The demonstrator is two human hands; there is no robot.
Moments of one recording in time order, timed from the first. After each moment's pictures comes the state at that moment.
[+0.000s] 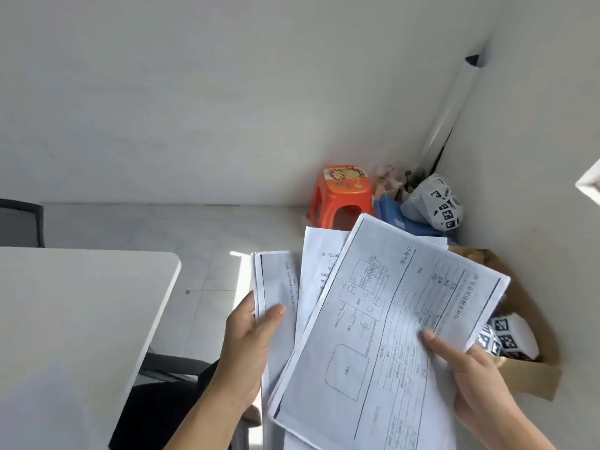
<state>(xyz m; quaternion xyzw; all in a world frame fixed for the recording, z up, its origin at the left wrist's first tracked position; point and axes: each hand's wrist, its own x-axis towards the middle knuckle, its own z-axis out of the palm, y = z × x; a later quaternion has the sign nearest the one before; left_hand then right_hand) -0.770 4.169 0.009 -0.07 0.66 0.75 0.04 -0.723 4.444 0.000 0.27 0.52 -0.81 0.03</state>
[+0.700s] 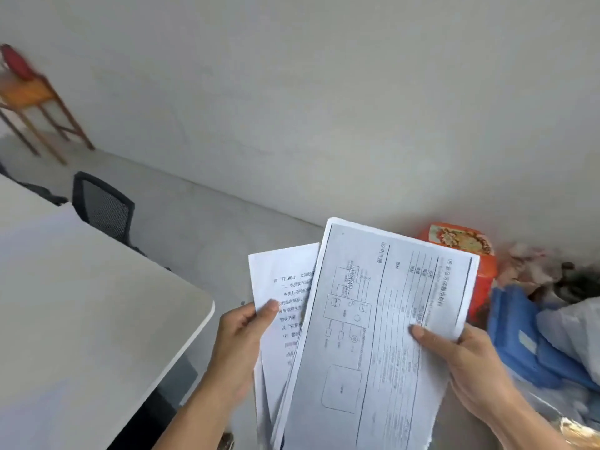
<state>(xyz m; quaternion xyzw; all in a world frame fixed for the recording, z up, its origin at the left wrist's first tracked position) -1.034 4.164 0.010 -0.22 0.61 0.75 -0.11 -1.132 4.431 -0.009 0.05 0.63 -0.75 0.21</state>
